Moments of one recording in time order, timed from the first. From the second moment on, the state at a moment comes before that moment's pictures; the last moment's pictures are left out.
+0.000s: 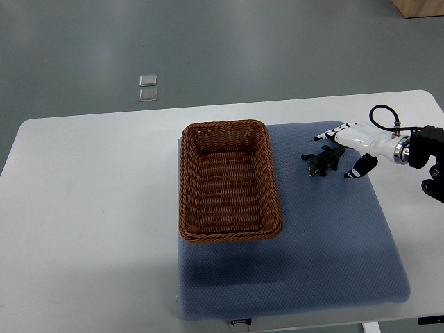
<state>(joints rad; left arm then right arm) -0.02 0.00 -0.09 -0.17 0.04 0.00 0.10 0.85 -0.60 0.20 0.88 -1.66 -0.10 0.32</state>
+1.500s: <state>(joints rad) -0.02 0.00 -0.09 -0.17 0.04 0.00 0.10 0.96 -0.55 0.03 0.83 -1.72 -0.12 0.32</state>
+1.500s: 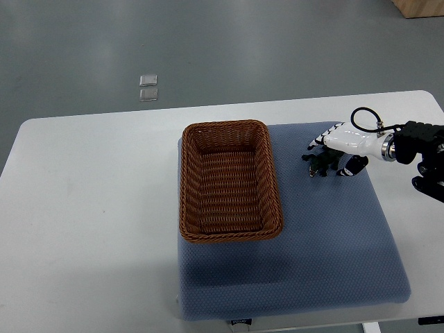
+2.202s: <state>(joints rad) -0.02 0.00 -0.09 -0.17 0.04 0.00 0.10 0.96 -0.53 0.01 0.80 -1.73 -0.12 0.32</state>
